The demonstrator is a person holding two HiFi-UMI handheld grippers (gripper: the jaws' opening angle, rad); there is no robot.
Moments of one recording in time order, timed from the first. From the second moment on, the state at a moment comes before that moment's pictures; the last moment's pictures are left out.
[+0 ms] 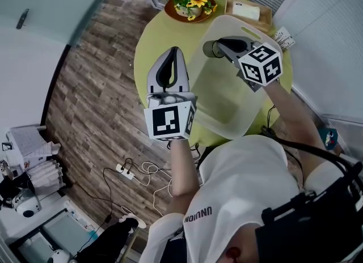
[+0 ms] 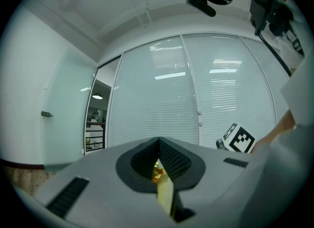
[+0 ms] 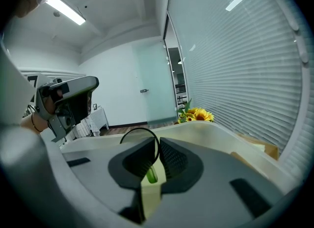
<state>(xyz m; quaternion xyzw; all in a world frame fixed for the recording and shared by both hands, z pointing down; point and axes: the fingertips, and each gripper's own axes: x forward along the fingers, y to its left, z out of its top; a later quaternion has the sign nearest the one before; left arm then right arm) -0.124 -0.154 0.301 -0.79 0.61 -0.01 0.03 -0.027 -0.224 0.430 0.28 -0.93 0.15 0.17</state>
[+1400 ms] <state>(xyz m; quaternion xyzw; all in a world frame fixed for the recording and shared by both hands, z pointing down) -0.123 -0.155 0.298 -0.79 0.61 -0.01 0.03 -0.028 -0.228 0.389 0.29 -0.94 0.14 0.10</state>
